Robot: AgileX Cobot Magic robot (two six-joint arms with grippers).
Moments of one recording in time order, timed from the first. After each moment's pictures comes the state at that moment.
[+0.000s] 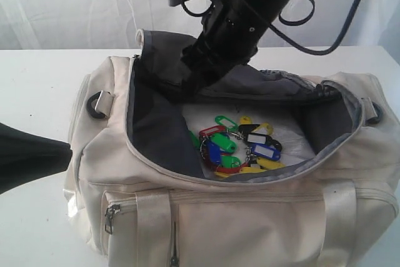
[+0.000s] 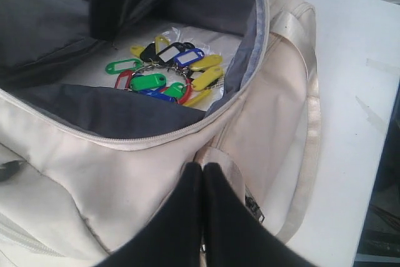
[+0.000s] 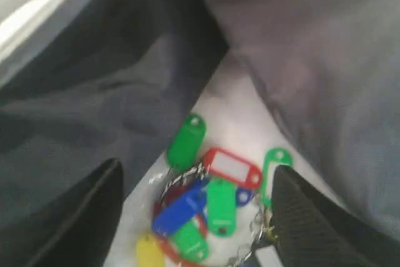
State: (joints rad) left arm -0.49 0.68 -0.63 -0.81 0.73 0.97; right arm 0.68 1.78 -1.64 0.26 1.08 -0.42
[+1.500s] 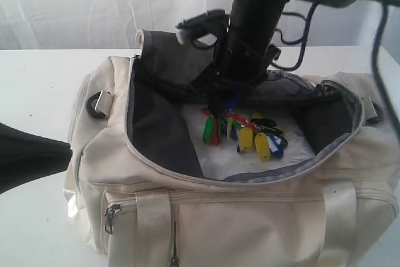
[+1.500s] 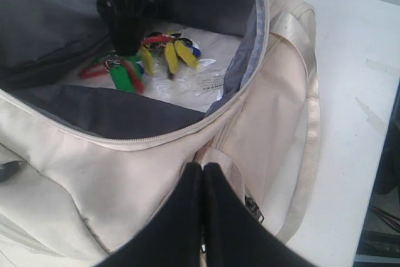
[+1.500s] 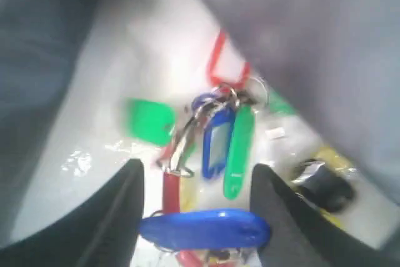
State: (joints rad) left arm -0.49 0.68 -0.63 -0.81 0.73 0.97; right arm 0.68 1.92 -1.71 0.08 1.22 -0.19
